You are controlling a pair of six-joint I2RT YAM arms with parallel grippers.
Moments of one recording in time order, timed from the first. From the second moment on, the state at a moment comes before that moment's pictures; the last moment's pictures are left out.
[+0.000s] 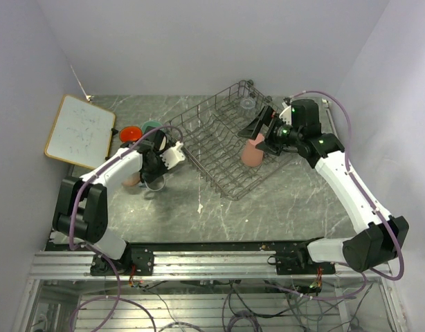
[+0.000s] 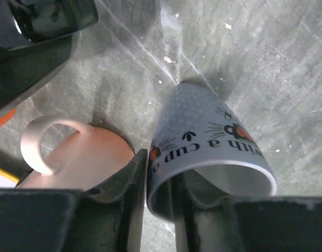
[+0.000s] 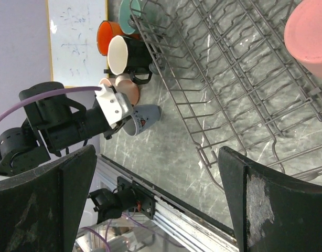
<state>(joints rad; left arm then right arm) -0.34 1.54 1.03 -0.72 0.00 0.72 0.33 1.31 1.28 -0.55 -0.37 0.77</state>
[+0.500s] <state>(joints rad) -0.34 1.44 1.10 -0.73 0.03 0.72 0.32 1.31 1.29 -0.63 -0.25 0.71</state>
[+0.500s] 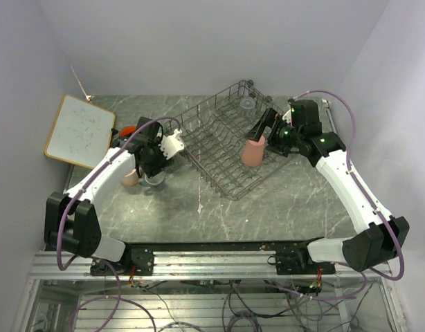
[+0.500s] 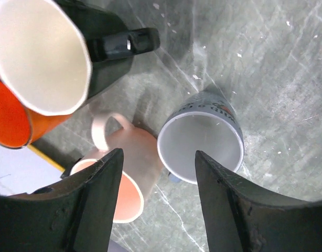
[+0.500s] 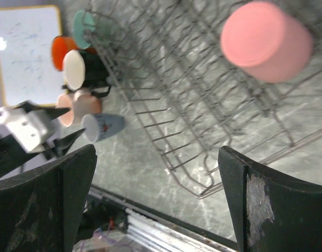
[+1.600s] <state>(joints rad) -0.34 1.26 1.33 -0.96 0.32 0.62 0.42 1.92 1.65 -0.77 0.35 0.39</state>
